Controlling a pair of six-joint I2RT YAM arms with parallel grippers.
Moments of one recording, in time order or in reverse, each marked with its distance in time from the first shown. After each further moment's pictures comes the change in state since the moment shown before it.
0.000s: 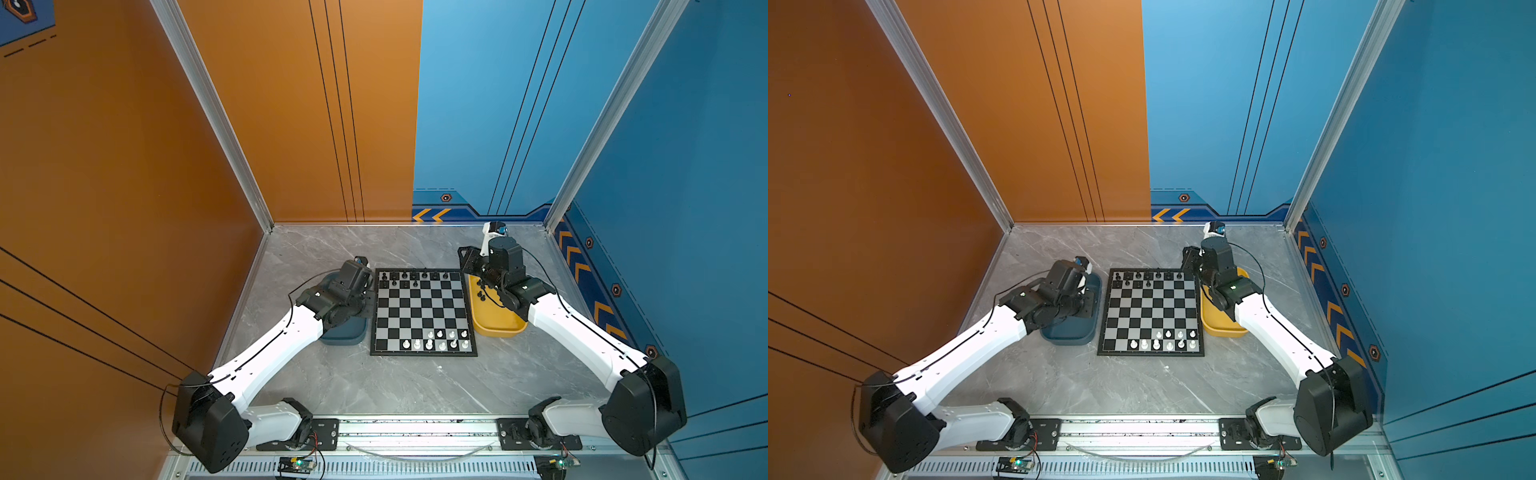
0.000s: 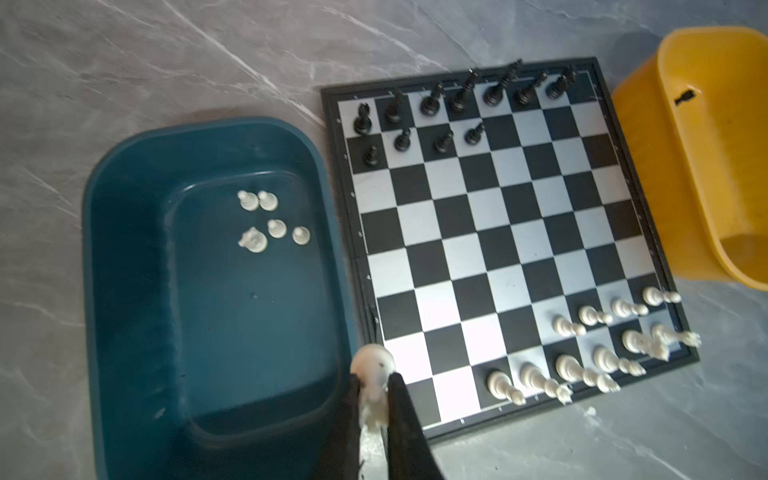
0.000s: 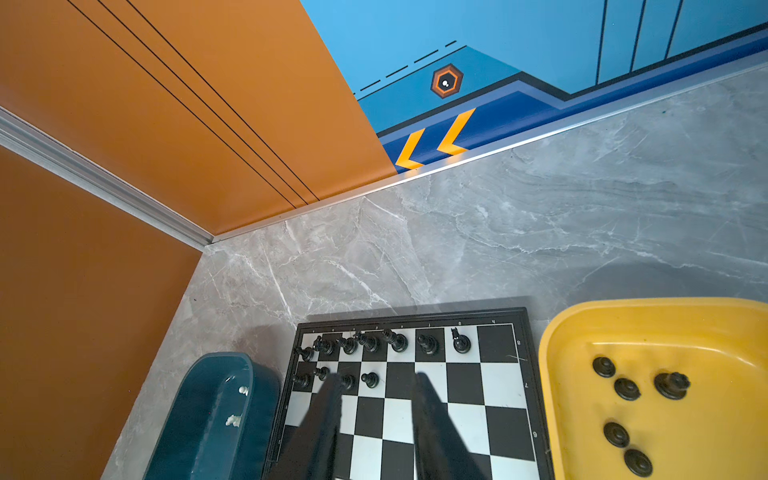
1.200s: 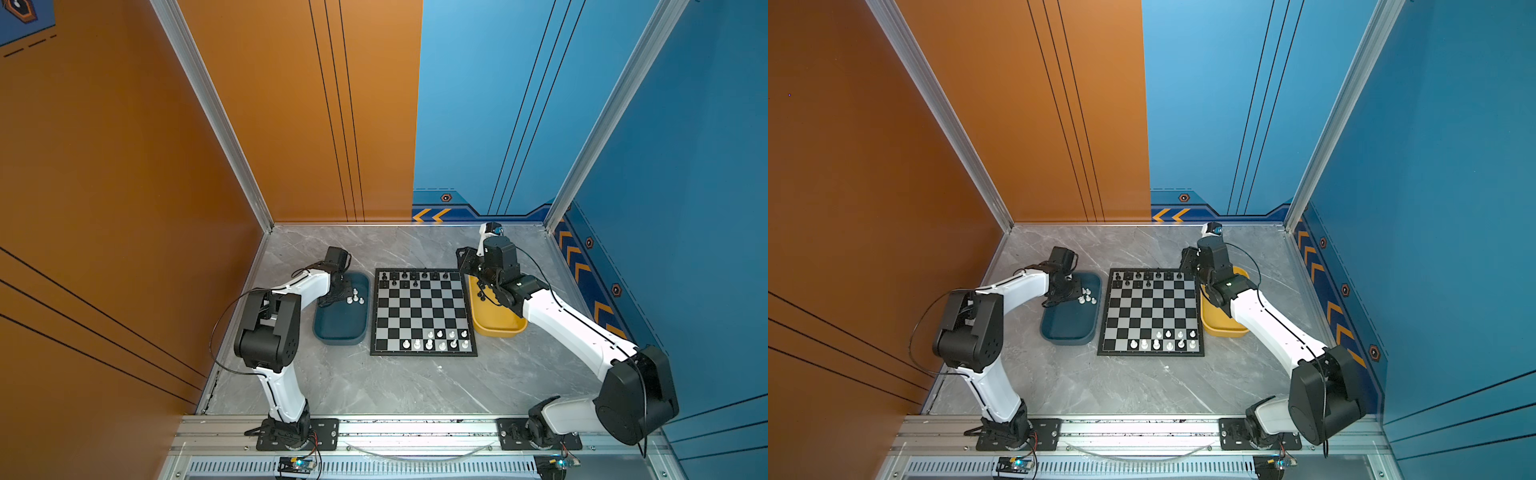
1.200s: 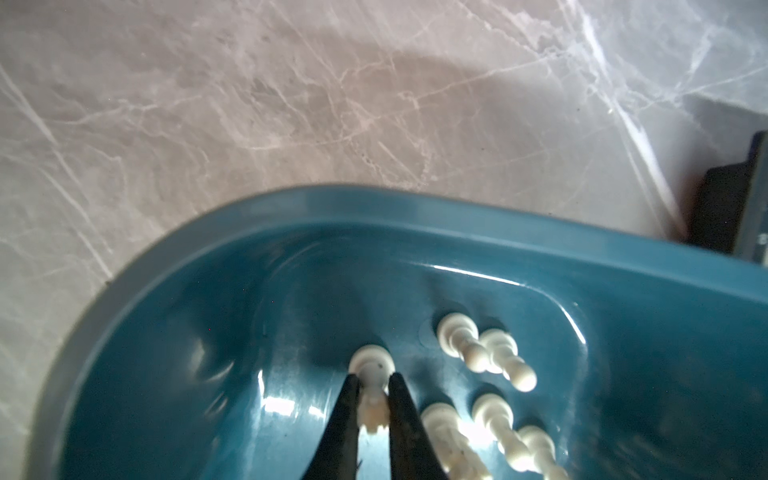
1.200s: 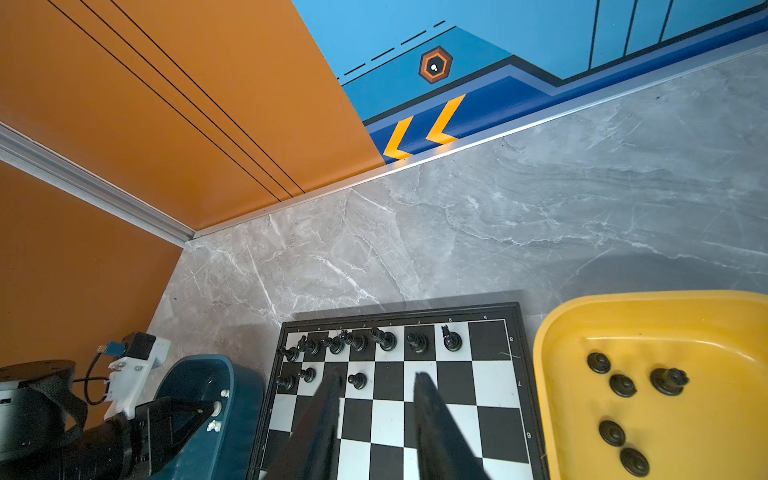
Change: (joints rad) left arm 0.425 0.587 0.124 0.227 0.035 -0.002; right arm -0.002 0.057 0.015 -0.005 0.016 0.000
